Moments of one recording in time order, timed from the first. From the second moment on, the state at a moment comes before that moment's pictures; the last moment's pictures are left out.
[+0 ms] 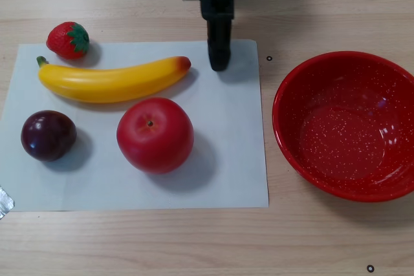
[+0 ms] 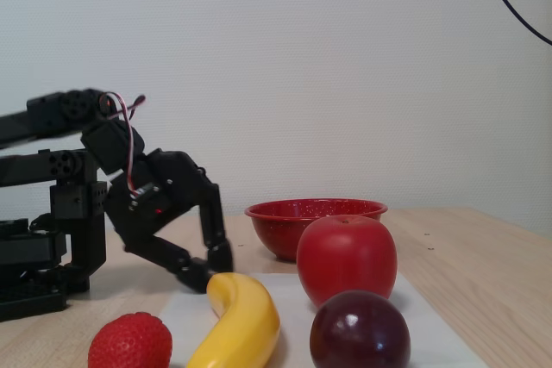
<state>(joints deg) 2.8 182.7 168.0 64.4 -4.7</state>
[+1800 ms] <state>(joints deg) -31.1 108.9 78.8 104.2 25.0</state>
